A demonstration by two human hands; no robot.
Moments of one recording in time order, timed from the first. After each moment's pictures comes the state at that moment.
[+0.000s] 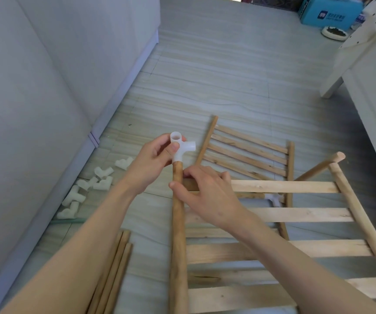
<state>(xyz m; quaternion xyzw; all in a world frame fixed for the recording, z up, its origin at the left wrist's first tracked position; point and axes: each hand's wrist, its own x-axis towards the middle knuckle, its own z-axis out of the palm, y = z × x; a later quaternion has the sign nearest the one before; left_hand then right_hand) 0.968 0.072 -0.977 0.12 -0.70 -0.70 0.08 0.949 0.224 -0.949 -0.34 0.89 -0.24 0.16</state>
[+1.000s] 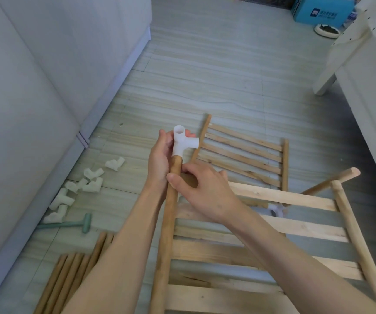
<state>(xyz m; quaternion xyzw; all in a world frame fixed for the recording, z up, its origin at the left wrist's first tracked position) 0.931 0.120 -0.988 0.20 -0.45 -0.86 0.15 0.932 0.228 -0.954 -0.31 0.89 -0.28 0.19</state>
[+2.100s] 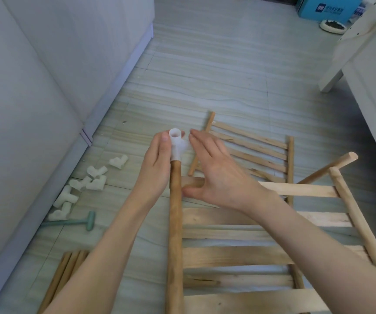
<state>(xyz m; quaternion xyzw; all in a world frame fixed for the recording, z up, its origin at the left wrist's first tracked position) 0.968 0.107 -0.986 0.22 -0.70 -0.66 0.19 0.908 0.236 -0.949 -0.47 0.86 -0.16 0.10</state>
